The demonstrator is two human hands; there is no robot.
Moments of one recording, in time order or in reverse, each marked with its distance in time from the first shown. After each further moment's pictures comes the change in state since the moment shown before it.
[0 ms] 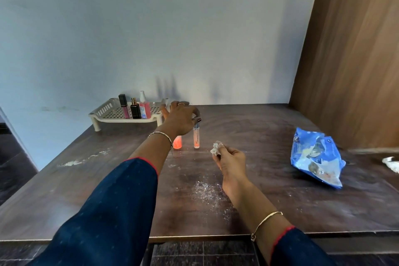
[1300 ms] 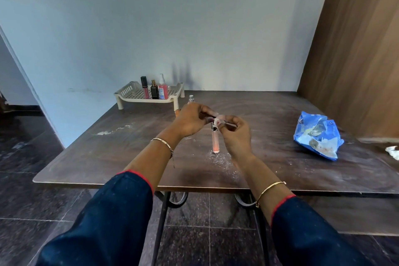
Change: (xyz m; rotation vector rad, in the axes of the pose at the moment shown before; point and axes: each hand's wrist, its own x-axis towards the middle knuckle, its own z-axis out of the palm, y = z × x) left_hand -0.110 0.006 -0.012 -0.595 0.033 0.075; right_hand -0.046 -0.001 -0.002 -0.296 -0.181 -0.433
